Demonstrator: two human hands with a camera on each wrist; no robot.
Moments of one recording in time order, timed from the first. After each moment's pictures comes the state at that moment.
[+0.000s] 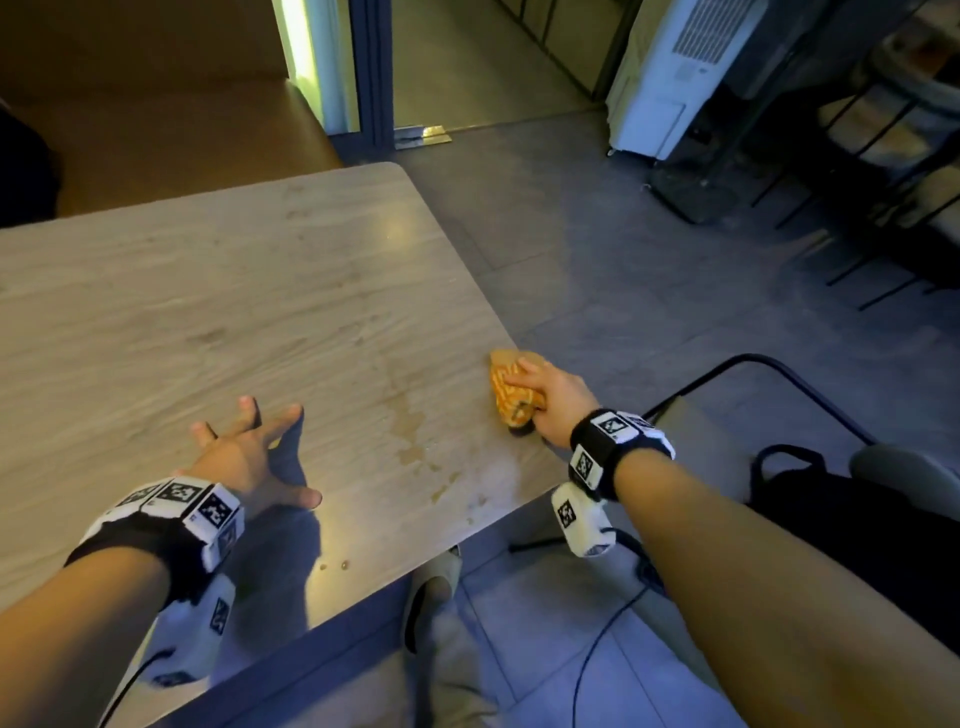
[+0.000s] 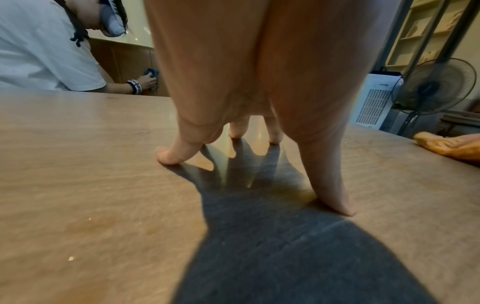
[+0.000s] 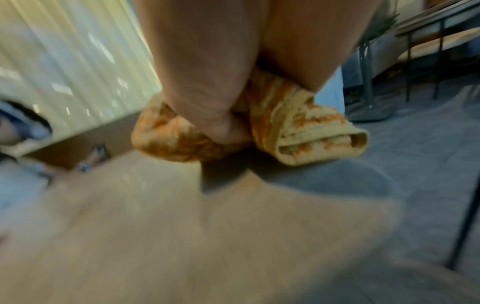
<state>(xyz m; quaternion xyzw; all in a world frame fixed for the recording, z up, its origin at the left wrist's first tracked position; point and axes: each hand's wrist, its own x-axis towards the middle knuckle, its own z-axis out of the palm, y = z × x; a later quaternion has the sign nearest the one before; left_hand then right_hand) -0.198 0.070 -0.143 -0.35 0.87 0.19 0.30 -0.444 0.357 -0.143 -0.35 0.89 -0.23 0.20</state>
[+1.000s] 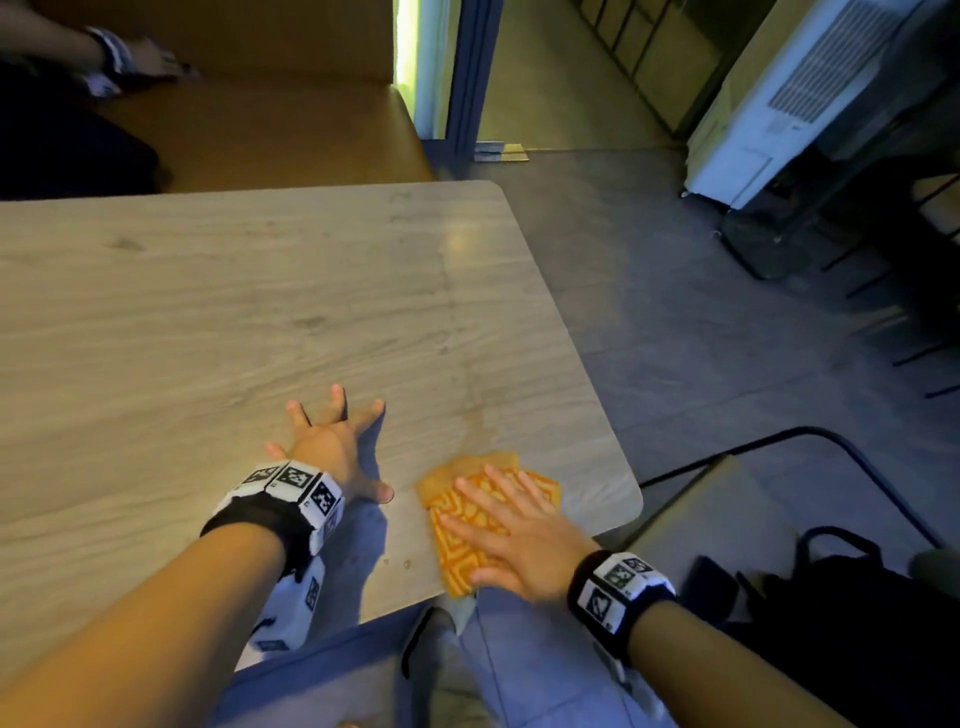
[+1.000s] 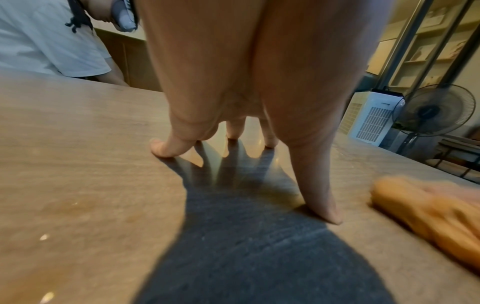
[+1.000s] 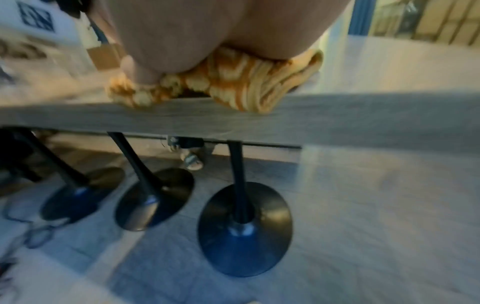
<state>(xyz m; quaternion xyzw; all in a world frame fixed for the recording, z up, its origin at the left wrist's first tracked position) -0.196 0.078 -0.124 -0.36 0.84 0.26 0.31 -0.311 0.342 -0.158 -0.67 0.73 0.07 0.15</state>
